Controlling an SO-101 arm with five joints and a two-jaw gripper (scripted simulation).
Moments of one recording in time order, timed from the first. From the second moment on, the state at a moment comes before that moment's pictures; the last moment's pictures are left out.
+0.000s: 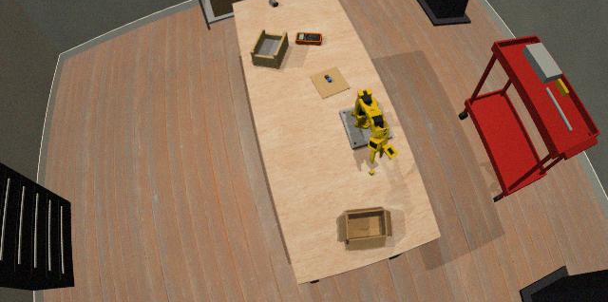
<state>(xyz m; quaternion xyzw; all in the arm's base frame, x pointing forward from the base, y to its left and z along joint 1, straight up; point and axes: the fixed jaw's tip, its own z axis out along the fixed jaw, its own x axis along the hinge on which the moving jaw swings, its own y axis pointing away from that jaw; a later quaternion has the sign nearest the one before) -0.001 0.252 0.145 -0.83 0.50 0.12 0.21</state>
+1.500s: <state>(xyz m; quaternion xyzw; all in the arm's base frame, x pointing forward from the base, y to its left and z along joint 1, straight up) -0.004 0.238 0.035 -0.86 0.51 0.00 0.00</state>
